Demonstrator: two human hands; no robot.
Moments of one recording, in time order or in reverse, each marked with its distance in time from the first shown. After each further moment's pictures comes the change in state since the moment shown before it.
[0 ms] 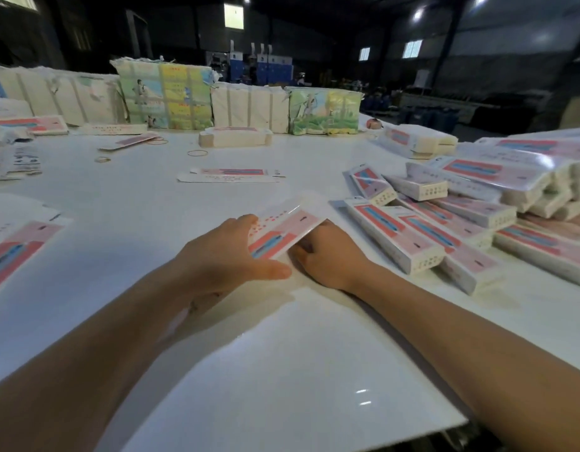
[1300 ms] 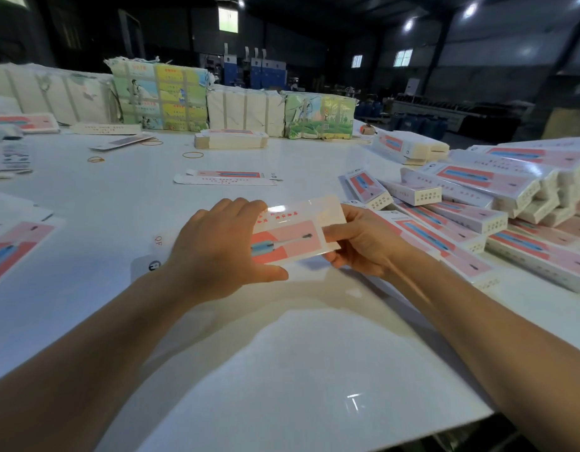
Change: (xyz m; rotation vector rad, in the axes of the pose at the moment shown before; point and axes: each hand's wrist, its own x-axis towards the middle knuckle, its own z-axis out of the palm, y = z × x) left_hand -0.017 0.009 -0.004 0.427 0.383 0.232; right_hand -0.006 0.000 -0.044 1.139 -0.052 0.550
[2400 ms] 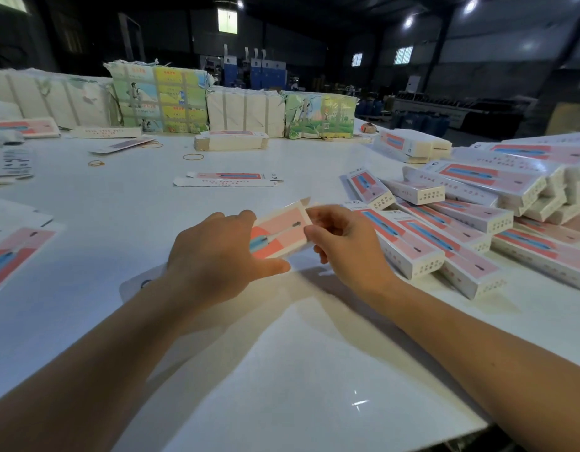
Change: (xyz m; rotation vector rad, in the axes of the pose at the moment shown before) left_hand 0.005 0.004 0.000 0.069 -0.092 -0.195; right_hand -0.006 0.020 0.030 -0.378 0.322 -0.434
